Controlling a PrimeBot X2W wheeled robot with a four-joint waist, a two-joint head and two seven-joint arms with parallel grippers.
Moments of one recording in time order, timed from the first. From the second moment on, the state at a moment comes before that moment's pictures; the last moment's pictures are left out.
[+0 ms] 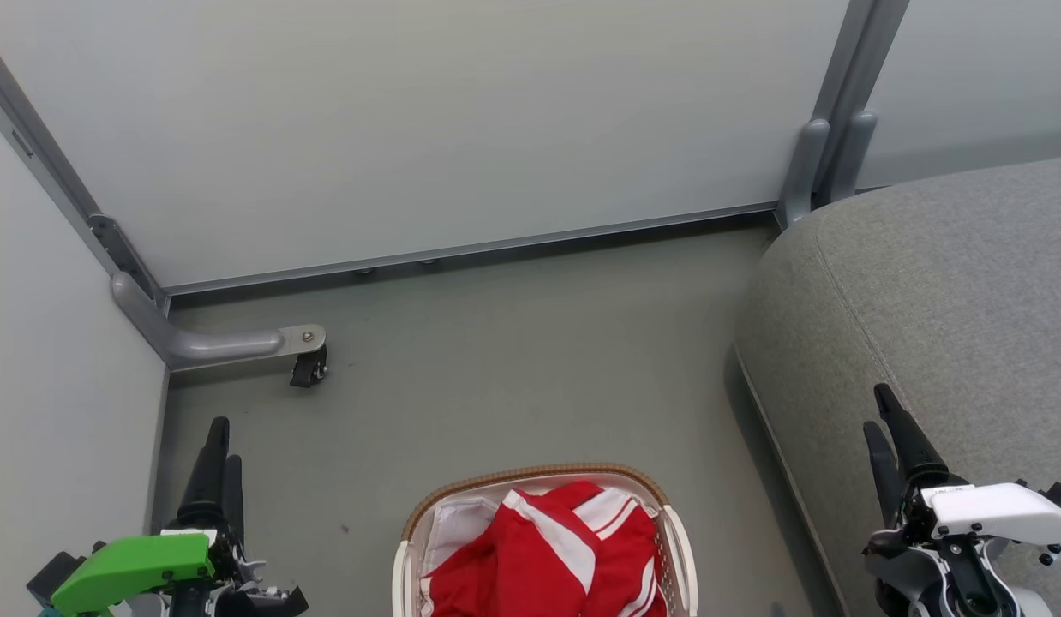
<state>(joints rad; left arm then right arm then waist) -0.07 0.04 0.09 0.30 -1.59 -0.13 0.06 -0.09 -0.05 -0.08 0.27 1.57 0.13 0.06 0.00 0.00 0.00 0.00</state>
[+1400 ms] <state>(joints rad) -0.08 0.06 0.00 0.34 -0.72 -0.11 -0.09 -0.10 -0.08 -0.01 0.24 0.80 0.13 -0.09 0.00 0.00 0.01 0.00</state>
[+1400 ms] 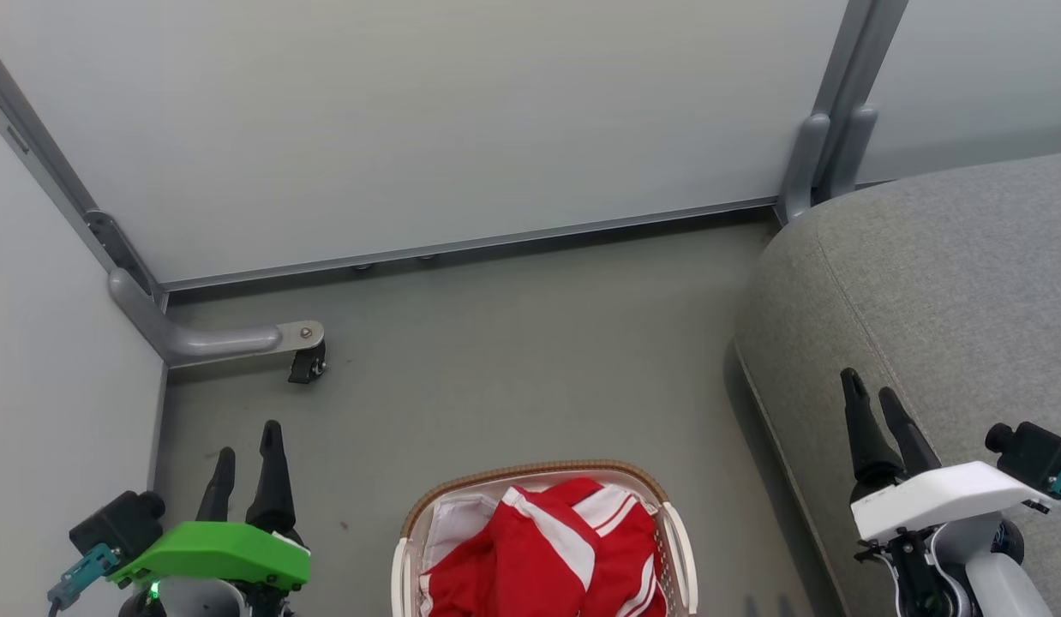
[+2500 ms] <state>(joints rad) -0.08 0.06 -0.04 0.39 -0.37 -0.06 -0.18 -0.09 -0.09 0.01 0.26 0.37 0.13 -0.18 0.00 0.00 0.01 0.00</state>
